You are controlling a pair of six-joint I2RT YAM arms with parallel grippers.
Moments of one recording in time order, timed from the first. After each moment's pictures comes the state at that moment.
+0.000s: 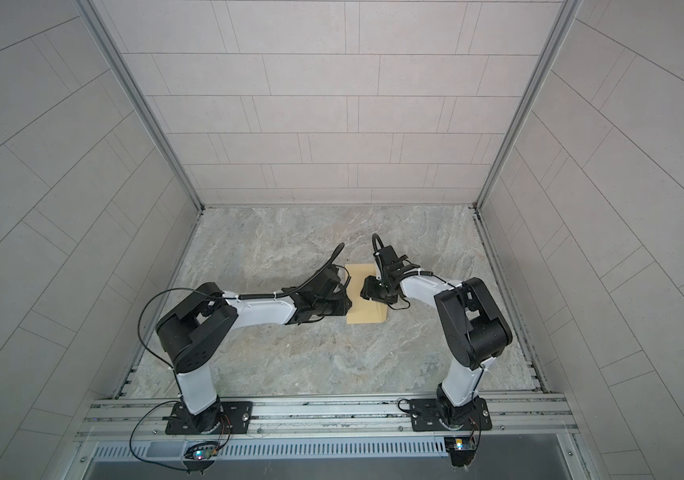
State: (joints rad) left arm -0.82 1.80 0.98 0.00 0.06 -0.71; right arm 0.37 1.70 0.98 -0.40 -0.23 0.56
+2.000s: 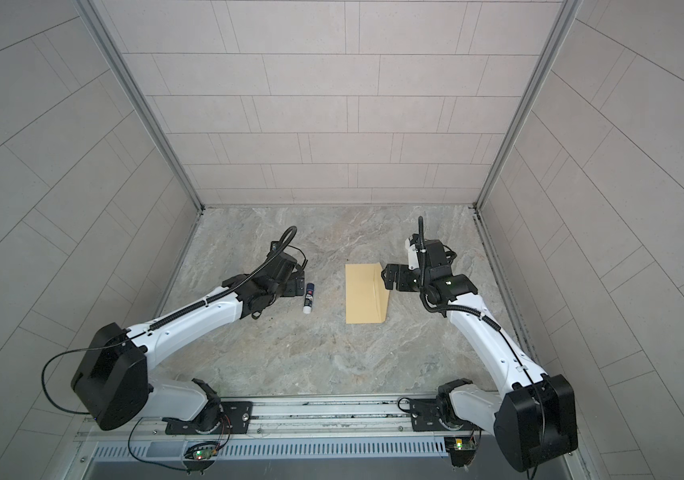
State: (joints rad) left arm -0.62 1.42 0.95 -0.46 -0.38 -0.49; right arm 0.21 1.15 0.90 -0.54 -0.17 0.31
